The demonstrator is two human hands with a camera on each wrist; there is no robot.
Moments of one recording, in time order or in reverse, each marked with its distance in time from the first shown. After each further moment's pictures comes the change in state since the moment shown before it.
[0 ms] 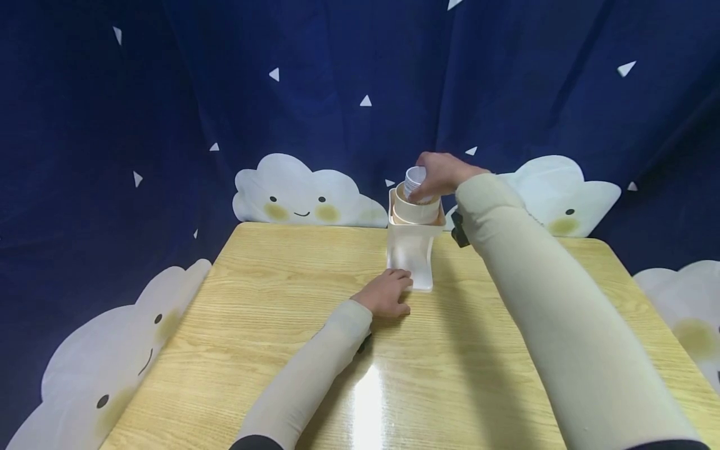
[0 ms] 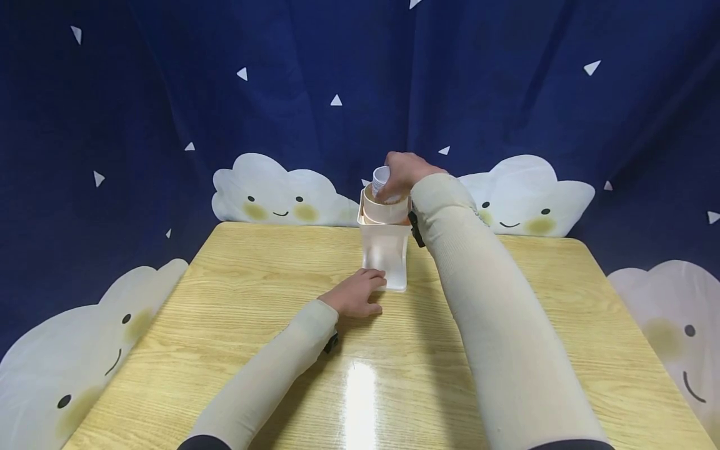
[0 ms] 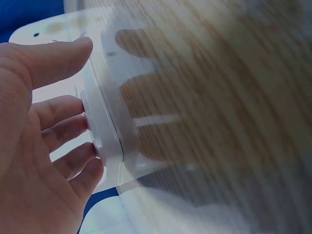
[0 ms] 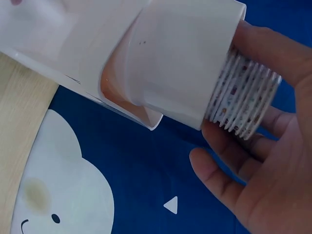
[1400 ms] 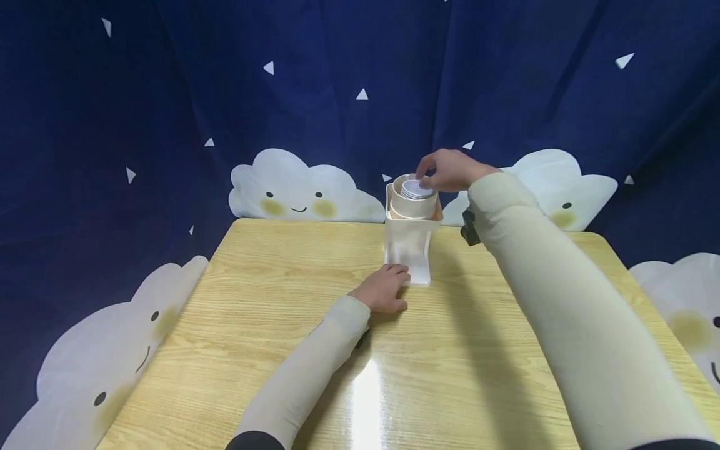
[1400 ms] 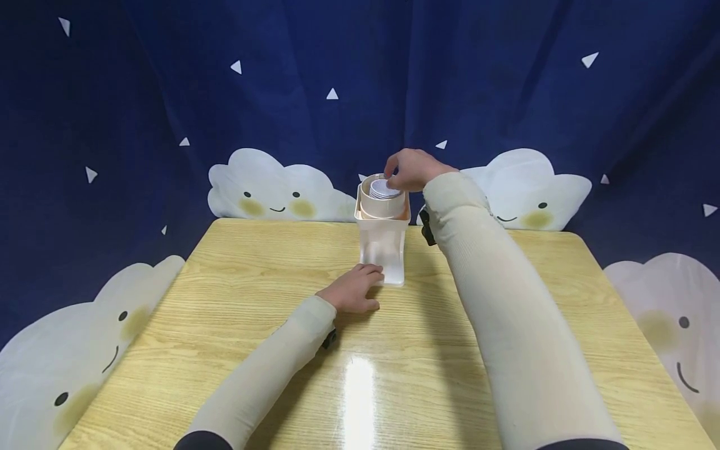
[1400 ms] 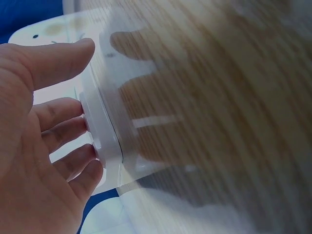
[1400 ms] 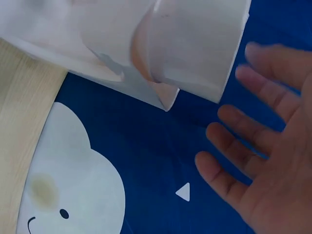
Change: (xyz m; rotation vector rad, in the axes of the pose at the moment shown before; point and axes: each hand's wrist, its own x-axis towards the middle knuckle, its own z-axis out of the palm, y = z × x) left_hand -0.001 -0.002 -0.001 0.014 -0.005 0.004; right_hand -0.004 0.017 -0.002 0.016 -0.044 -0.042
